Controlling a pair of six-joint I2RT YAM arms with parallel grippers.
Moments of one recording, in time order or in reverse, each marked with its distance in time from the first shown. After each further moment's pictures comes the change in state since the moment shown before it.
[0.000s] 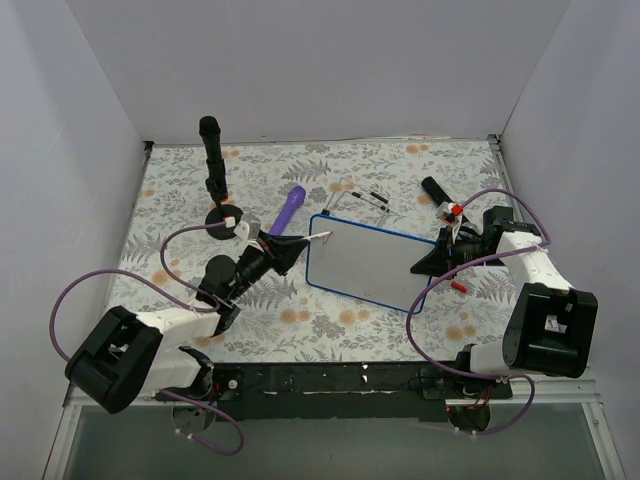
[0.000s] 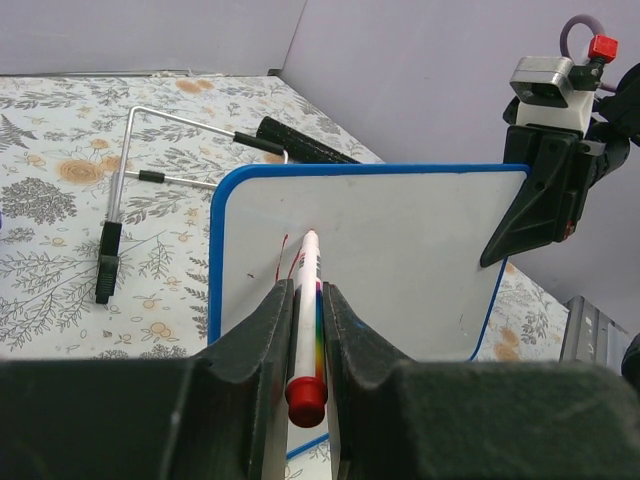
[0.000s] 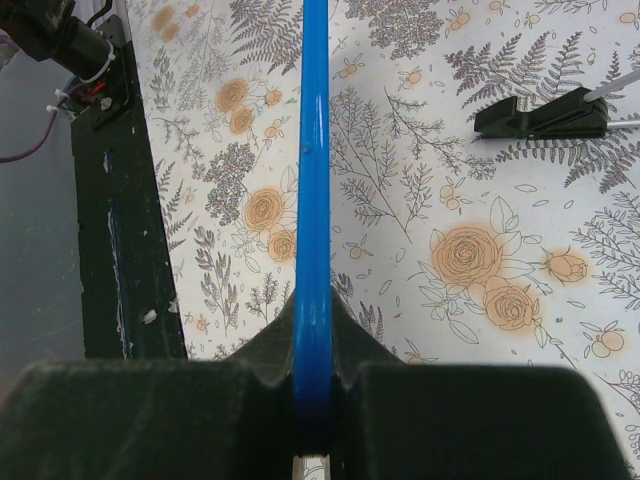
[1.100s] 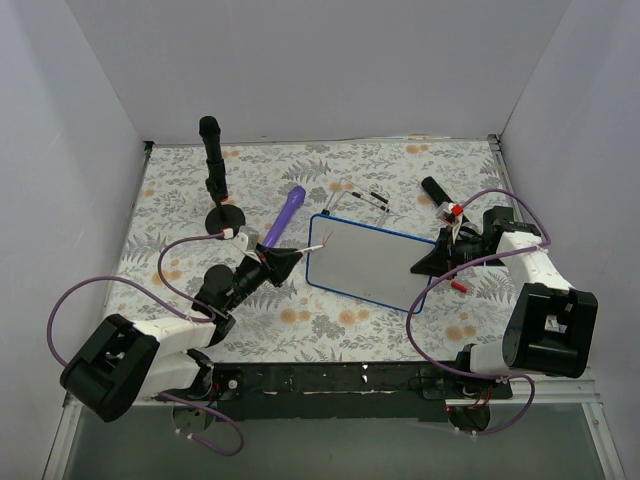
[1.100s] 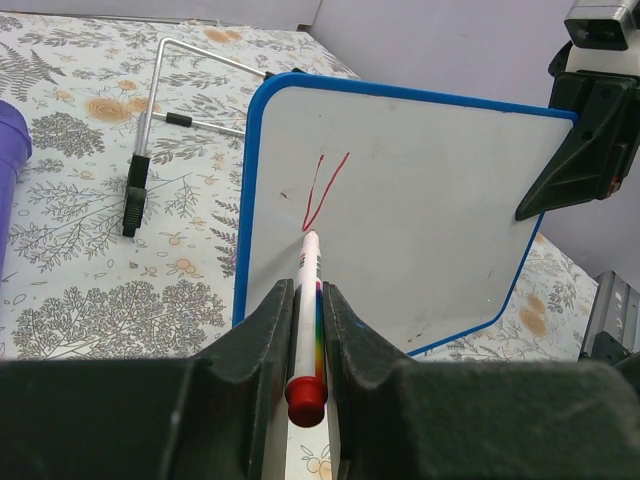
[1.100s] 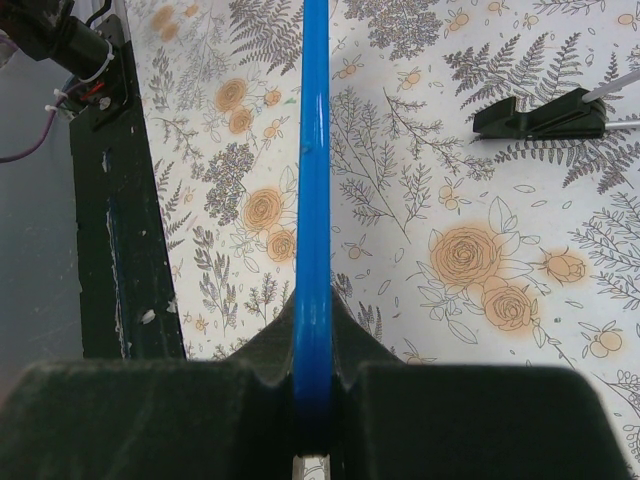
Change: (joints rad) left arm 0.000 -0.053 -0.097 -0.043 -0.032 0.025; right arm 0.000 0.000 -0.001 0.000 0.000 -0.005
